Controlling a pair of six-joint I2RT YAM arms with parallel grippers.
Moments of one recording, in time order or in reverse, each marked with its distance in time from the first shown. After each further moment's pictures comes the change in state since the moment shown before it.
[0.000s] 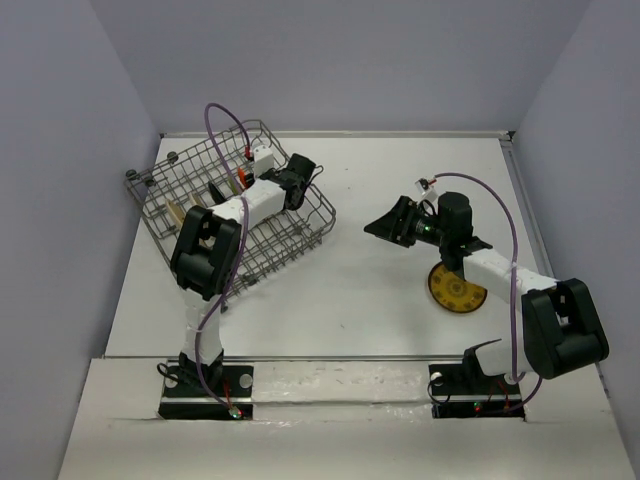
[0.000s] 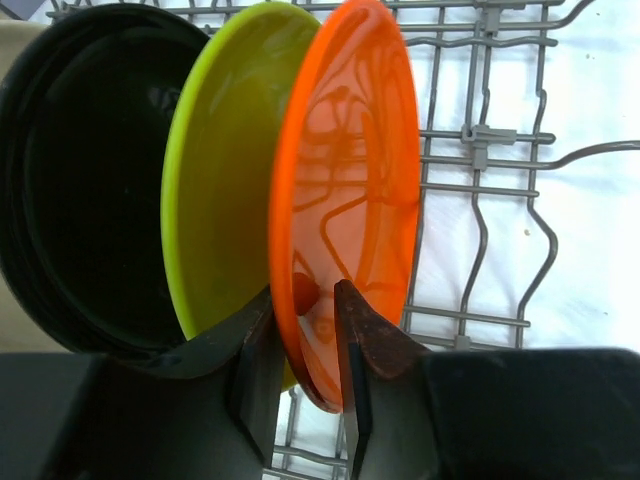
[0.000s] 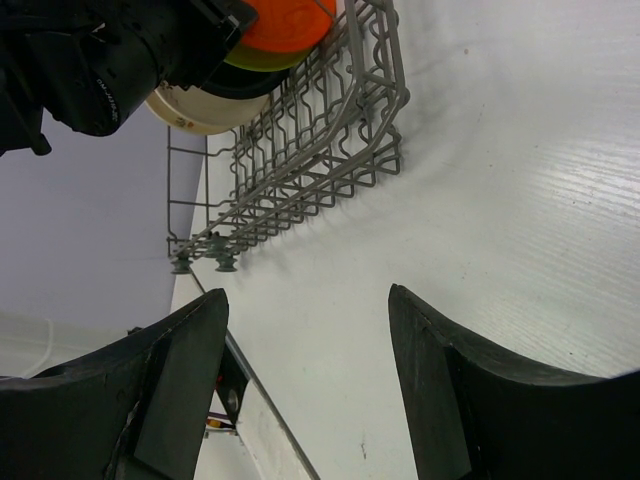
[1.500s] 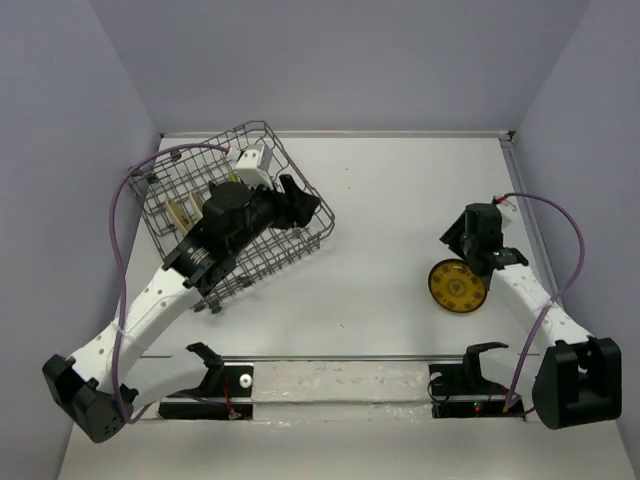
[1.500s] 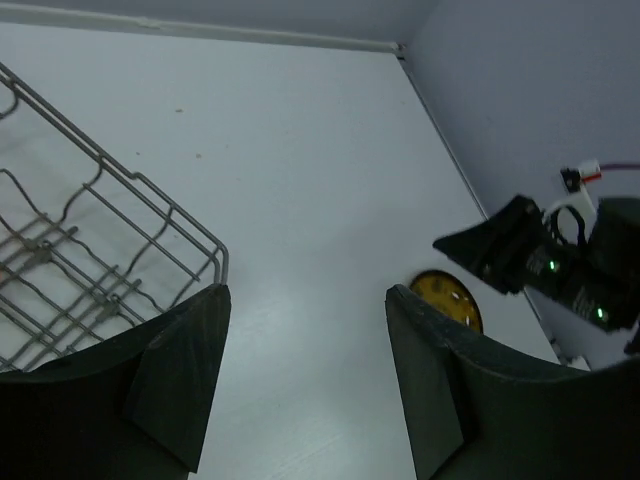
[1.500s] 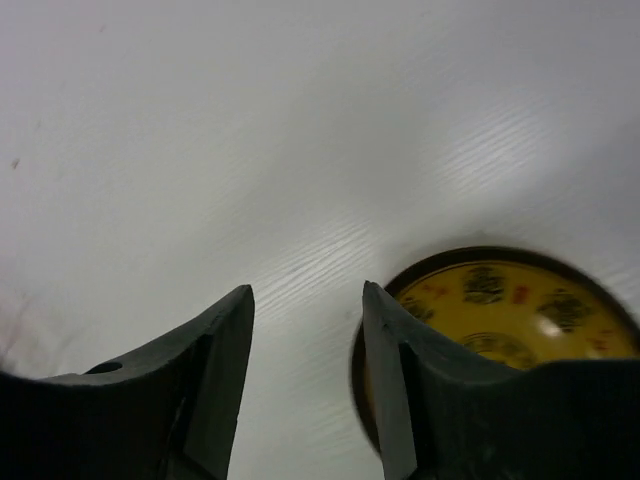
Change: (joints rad) left arm -0.177 -0.921 -0.402 0.393 0.924 0.362; right arm -0.094 -0.248 0.002 -0.596 0.925 -0.092
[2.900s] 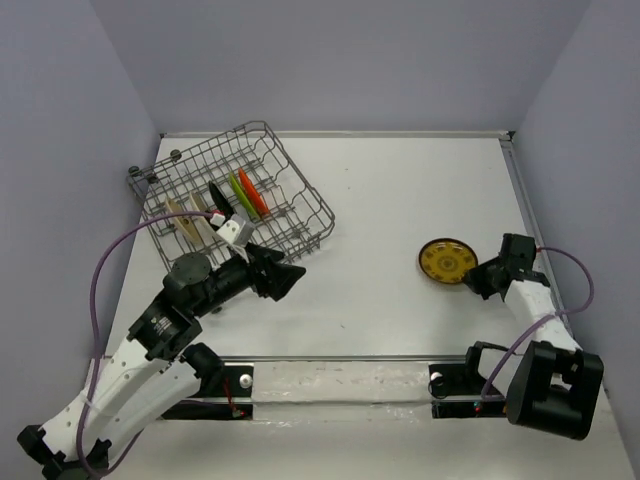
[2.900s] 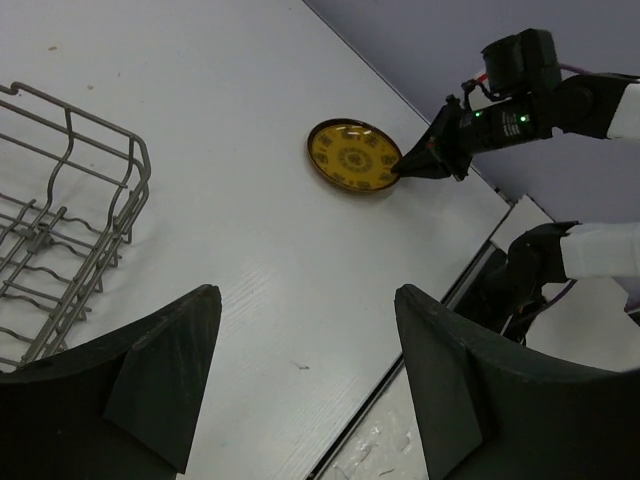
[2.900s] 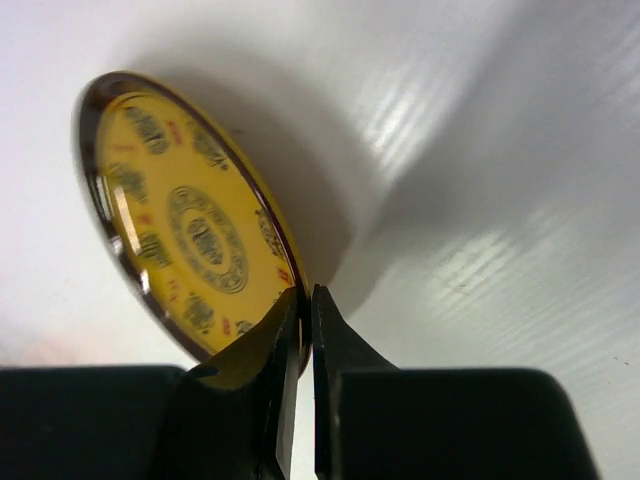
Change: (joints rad) left arm -0.041 -0.577 -0.451 -0.036 0.294 0.115; right arm -0.457 -0.025 -0.165 -0.235 -0.303 0.205
